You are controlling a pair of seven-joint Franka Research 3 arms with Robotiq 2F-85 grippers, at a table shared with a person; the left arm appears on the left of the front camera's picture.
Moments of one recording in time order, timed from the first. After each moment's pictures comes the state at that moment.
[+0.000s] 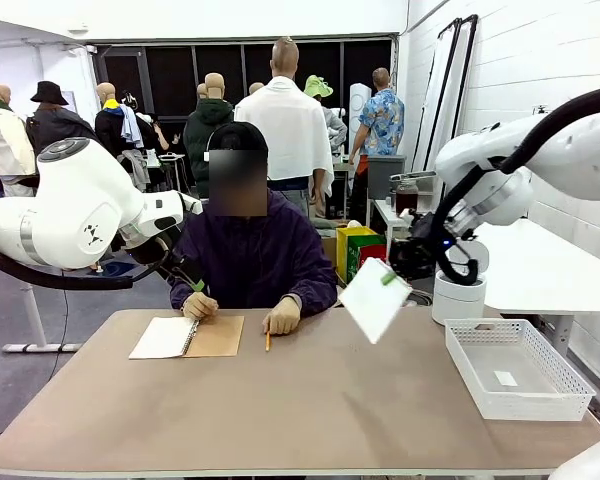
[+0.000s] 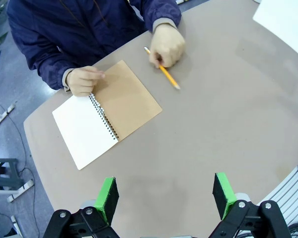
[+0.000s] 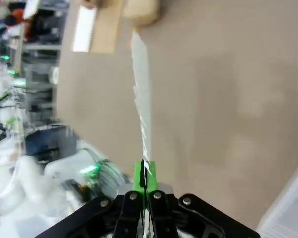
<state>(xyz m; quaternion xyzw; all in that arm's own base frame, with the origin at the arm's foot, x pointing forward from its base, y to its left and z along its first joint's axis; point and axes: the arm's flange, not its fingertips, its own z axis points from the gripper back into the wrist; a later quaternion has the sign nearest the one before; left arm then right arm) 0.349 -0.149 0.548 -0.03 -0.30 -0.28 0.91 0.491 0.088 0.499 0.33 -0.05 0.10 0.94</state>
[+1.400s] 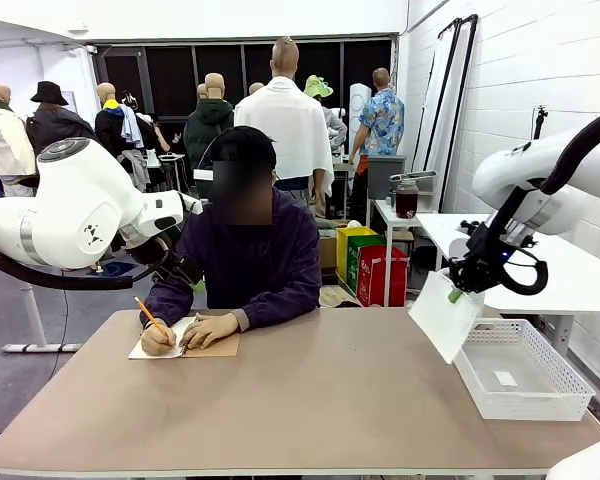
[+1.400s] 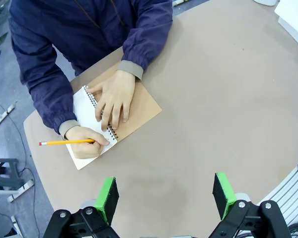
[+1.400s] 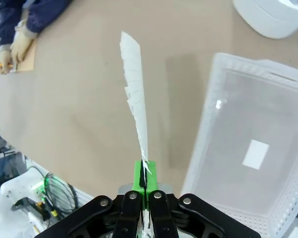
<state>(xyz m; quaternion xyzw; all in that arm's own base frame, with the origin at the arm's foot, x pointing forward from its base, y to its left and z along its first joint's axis) 0.349 -0.149 0.548 -0.03 -0.30 -0.28 0.91 0.480 -0.010 0.476 0.22 -0.08 0.04 0.97</state>
